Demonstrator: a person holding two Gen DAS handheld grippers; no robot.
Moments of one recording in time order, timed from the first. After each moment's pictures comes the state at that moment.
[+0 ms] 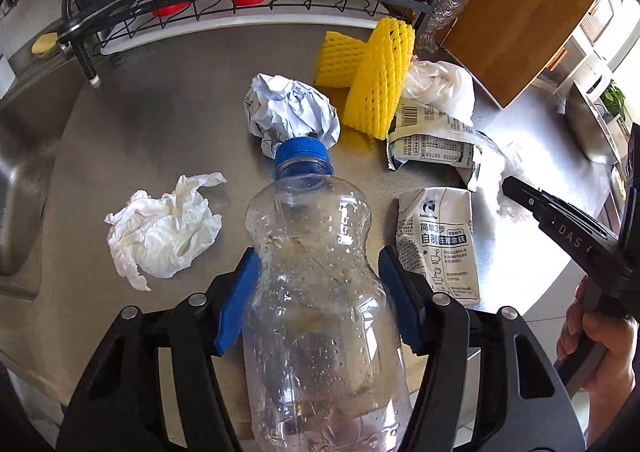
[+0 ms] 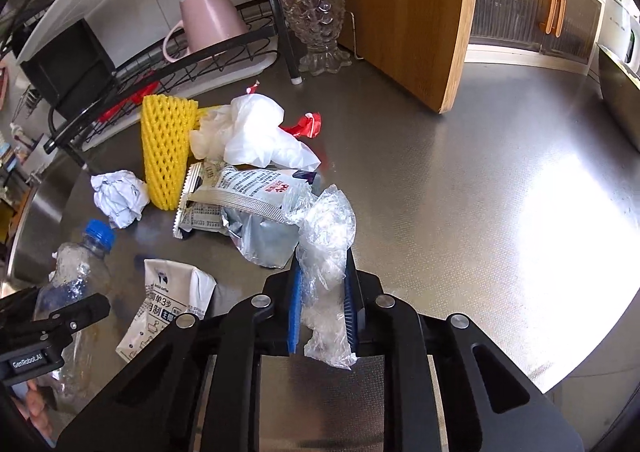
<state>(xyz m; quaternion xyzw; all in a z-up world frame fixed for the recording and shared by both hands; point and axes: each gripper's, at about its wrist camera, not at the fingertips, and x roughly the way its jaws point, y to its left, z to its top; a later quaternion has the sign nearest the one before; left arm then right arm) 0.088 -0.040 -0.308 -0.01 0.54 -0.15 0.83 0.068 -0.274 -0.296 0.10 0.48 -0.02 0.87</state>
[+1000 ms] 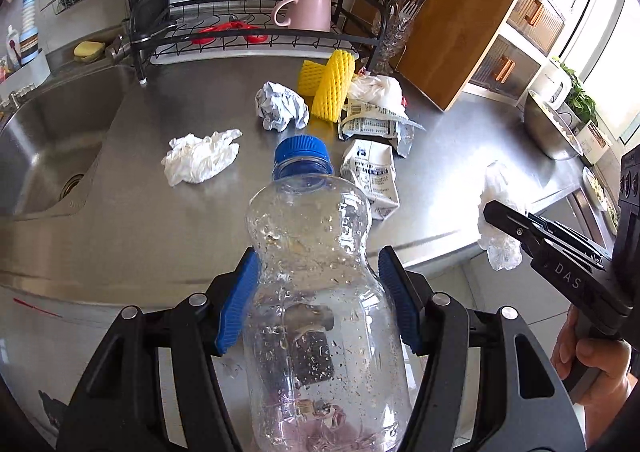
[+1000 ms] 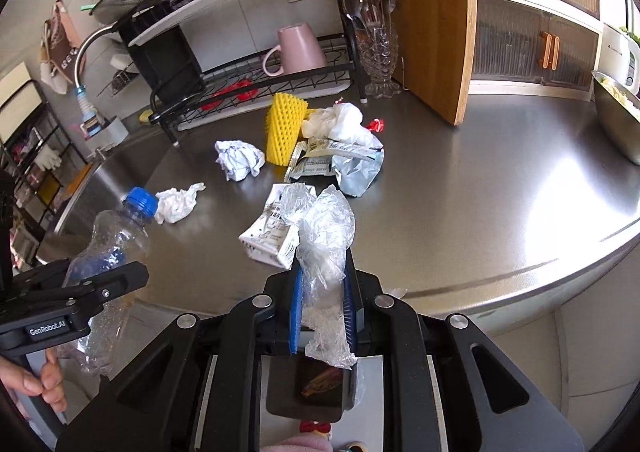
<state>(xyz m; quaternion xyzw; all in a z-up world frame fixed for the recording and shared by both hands) -0.046 -0.026 -0.251 -0.03 0.48 -0.15 0.86 -0.058 -0.238 -0.233 0.09 0.43 0.07 0.90</state>
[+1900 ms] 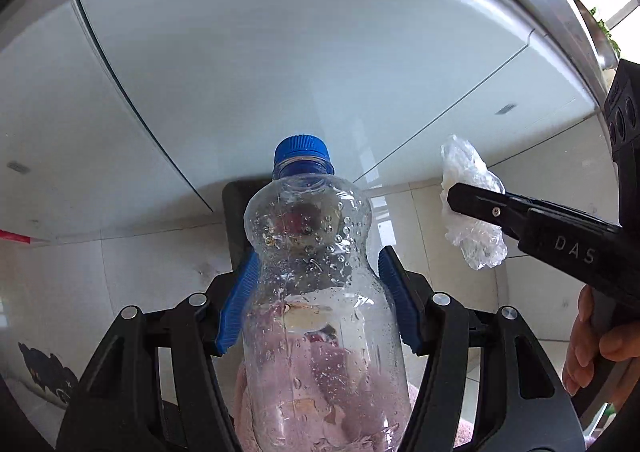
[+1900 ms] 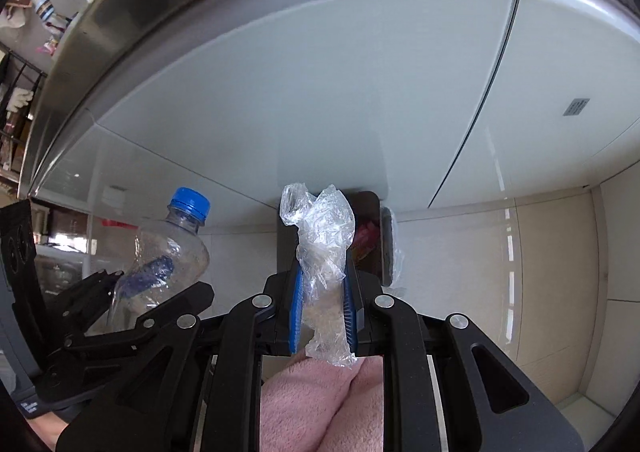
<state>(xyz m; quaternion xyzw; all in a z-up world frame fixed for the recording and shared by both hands) -0.113 -0.010 -0.505 -0.03 0.62 -0.16 0.77 -0.115 -0.177 -0.455 0.14 0.62 0.07 0.77</state>
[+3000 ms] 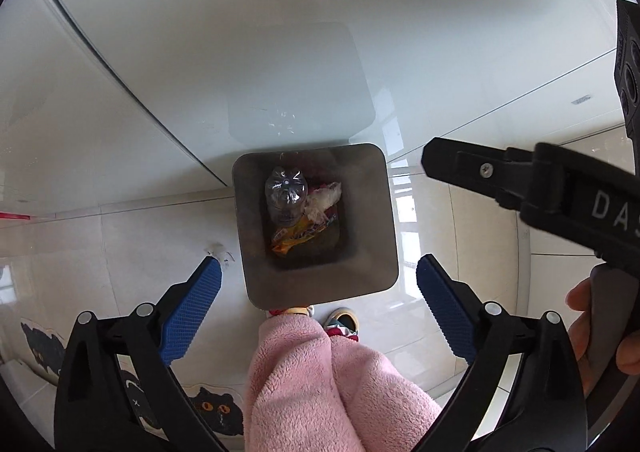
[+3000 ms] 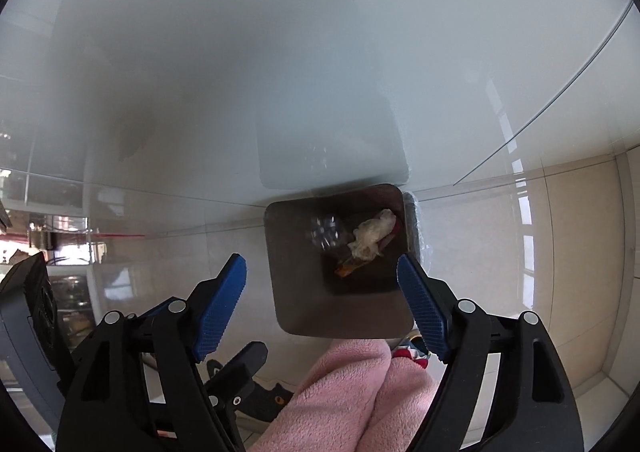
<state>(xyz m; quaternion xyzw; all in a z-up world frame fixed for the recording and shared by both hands) -0.080 -0.011 -0.581 -0.02 0.67 -0.12 0.74 -0.056 -0.150 -0.549 0.17 0.66 0.05 0.73</state>
